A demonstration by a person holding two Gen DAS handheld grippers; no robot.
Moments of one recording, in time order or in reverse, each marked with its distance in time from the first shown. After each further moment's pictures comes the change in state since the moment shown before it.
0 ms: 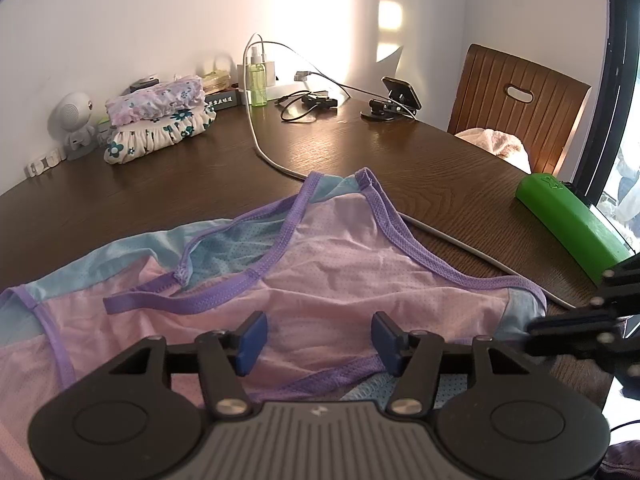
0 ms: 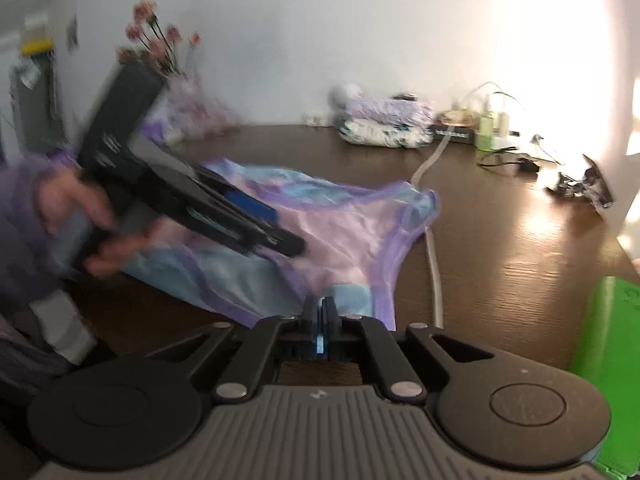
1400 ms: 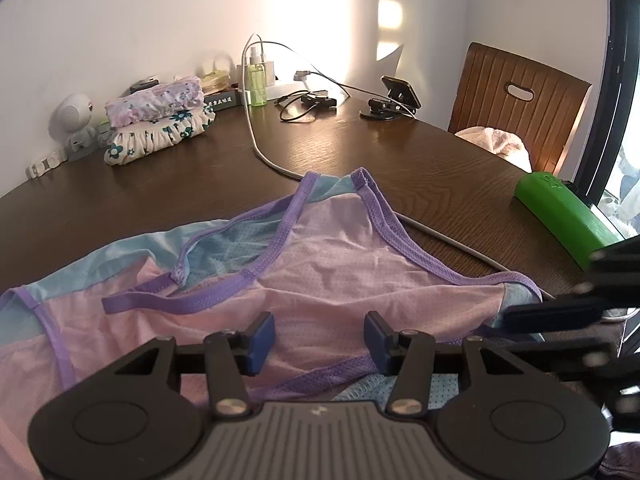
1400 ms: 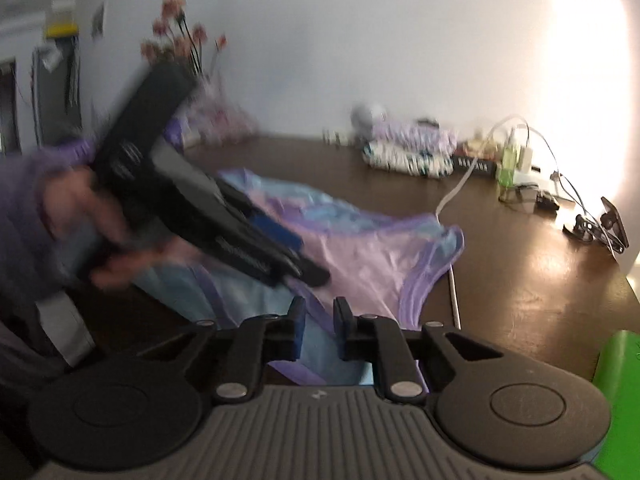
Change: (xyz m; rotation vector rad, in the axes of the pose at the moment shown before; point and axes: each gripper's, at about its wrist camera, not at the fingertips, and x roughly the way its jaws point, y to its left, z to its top) left arm -0.001 -0.006 0.000 0.001 0.000 0.010; right arm 0.015 0.017 0.011 -0.103 -0.042 -0.038
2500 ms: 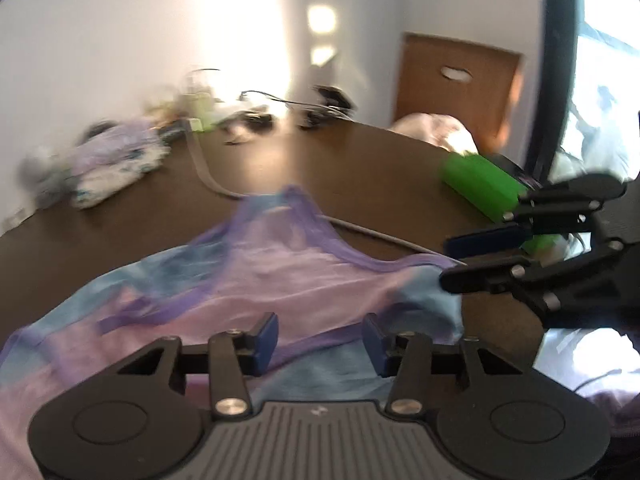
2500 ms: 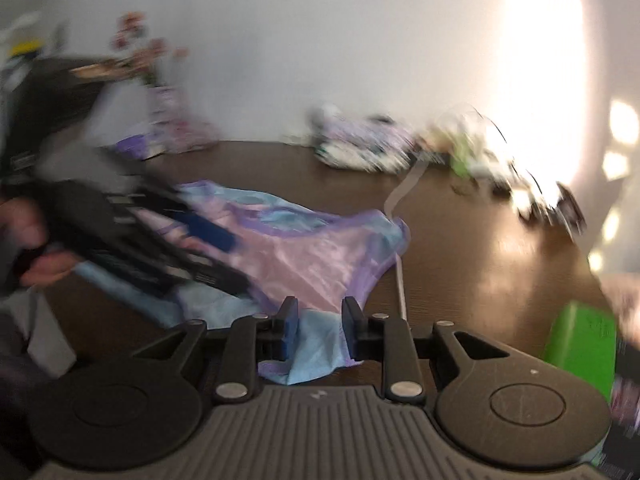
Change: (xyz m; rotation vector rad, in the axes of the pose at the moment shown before) left arm -0.038 -0.040 0.002 0.183 -0.007 -0.104; right arm -0.035 -0.012 0.002 0.019 -0.036 -0.061
